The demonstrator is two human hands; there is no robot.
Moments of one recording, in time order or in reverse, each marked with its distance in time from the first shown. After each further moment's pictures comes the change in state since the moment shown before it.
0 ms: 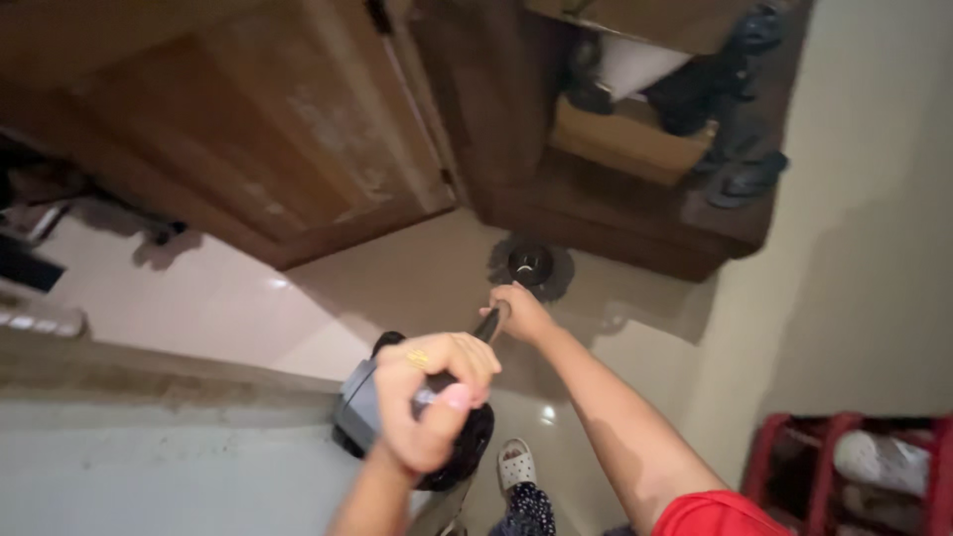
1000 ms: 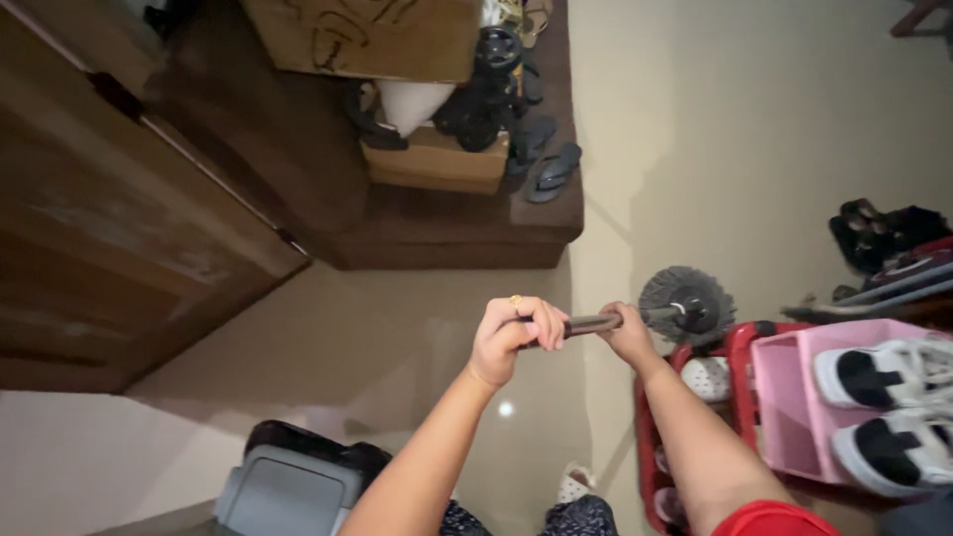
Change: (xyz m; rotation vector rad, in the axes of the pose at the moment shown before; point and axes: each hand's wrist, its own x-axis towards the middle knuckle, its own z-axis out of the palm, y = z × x) left_hand 0.072 -0.199 0.229 -0.657 -0.416 -0.262; right_hand -0.300 0.208 -0.271 -0.211 0.635 0.471
